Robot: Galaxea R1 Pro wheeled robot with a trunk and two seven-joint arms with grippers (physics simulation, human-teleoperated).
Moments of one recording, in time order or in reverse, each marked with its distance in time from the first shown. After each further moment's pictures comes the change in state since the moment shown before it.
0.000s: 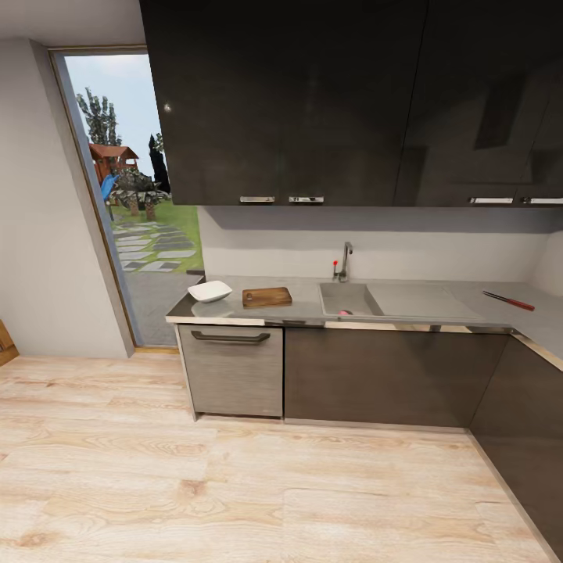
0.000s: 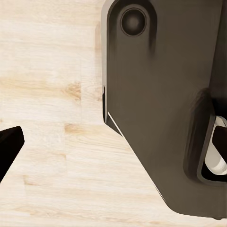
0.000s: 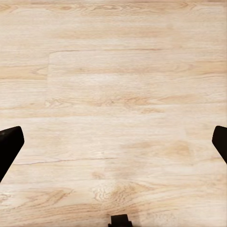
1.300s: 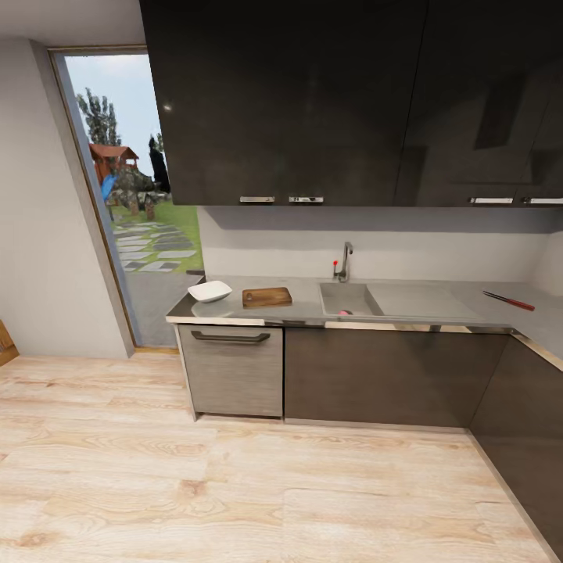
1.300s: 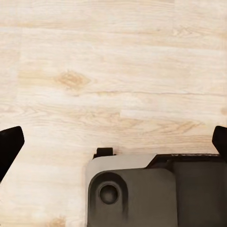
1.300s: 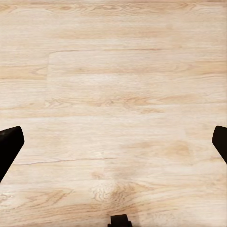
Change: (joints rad) left arm 0.000 -0.042 0.001 -0.474 -0.003 -0.005 -0.004; right arm 0.000 0.000 -0.001 0.000 0.000 0.000 -0.002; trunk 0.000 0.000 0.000
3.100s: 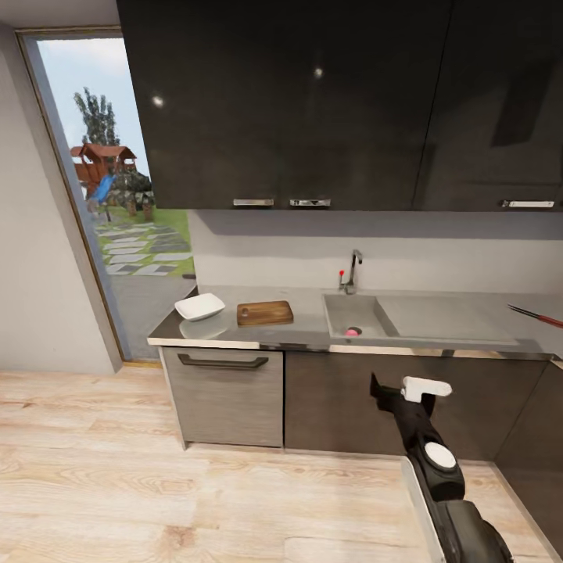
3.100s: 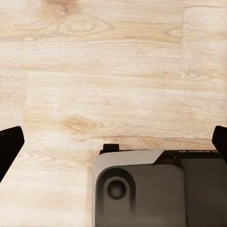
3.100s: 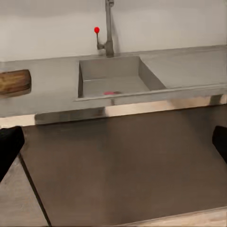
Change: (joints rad) left arm 0.000 0.017 0.001 0.014 0.003 0.000 0.000; right arm -0.216 0.038 0.051 -1.125 -0.007 0.662 -0.143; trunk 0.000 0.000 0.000
